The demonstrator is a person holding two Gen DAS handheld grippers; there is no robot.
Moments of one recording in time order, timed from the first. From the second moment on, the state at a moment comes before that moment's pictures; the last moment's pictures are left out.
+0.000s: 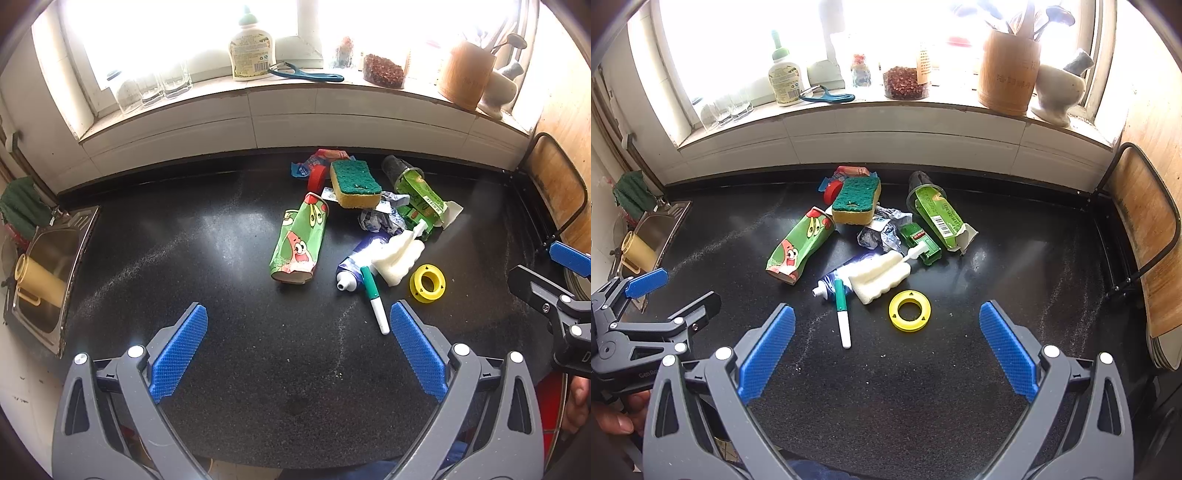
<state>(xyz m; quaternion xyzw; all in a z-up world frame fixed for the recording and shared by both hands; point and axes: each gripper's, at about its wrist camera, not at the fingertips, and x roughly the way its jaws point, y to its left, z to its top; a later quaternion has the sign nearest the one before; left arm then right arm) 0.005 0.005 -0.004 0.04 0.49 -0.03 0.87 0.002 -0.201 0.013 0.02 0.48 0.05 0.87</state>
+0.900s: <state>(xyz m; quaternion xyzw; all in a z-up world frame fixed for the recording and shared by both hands) 0.011 0.006 -0.008 0.04 0.50 -0.03 0.86 0.006 -0.201 0.010 0.02 0.49 0.05 0.87</state>
